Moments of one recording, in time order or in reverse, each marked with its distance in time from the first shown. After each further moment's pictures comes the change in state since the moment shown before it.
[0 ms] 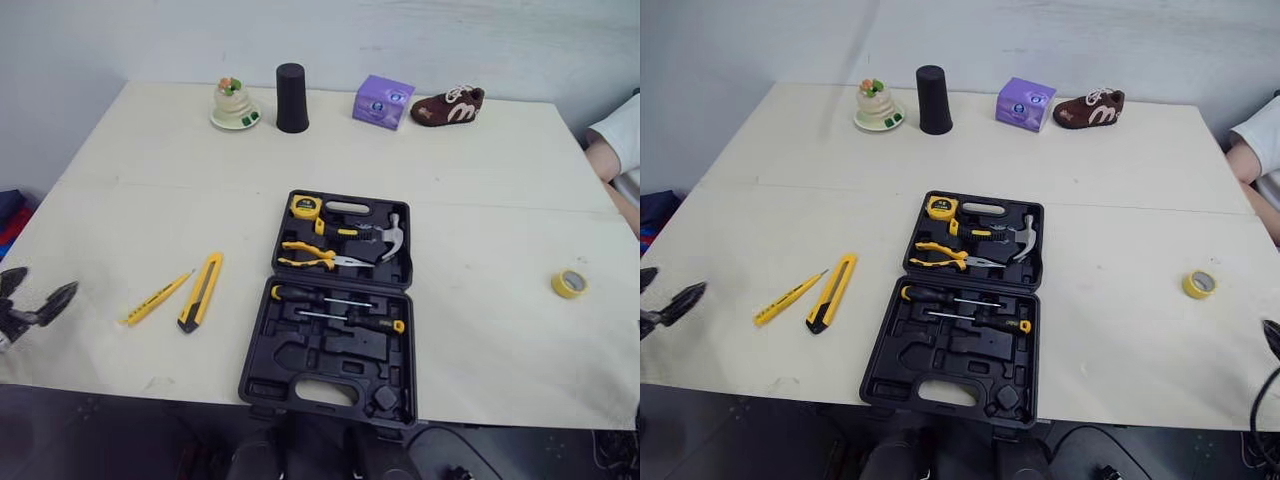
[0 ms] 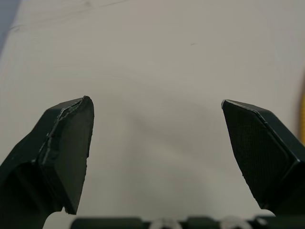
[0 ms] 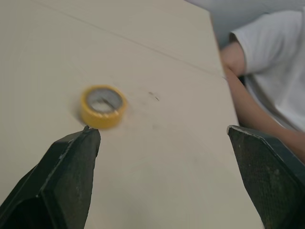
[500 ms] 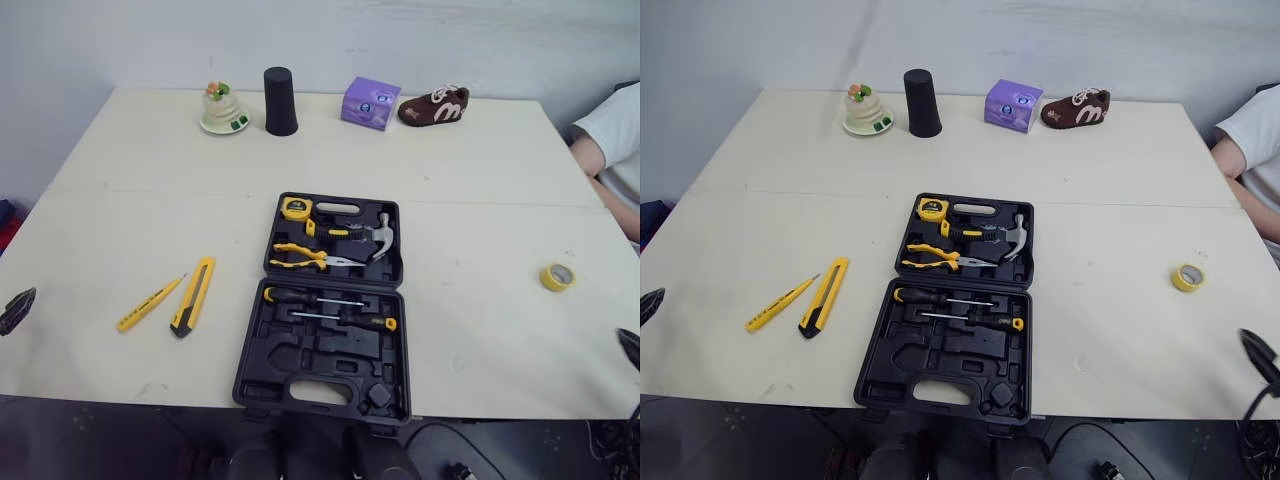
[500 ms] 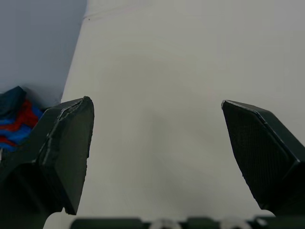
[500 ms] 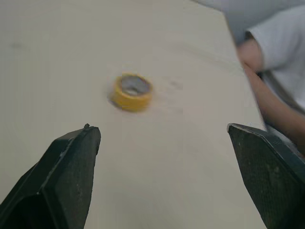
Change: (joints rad) left arm 0.042 0.031 0.042 0.016 0.013 -0.030 0.070; right arm 0.051 0.073 0.104 -0.224 0.163 0.085 0.106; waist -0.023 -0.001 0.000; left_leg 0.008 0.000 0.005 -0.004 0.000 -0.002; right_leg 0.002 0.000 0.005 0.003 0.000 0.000
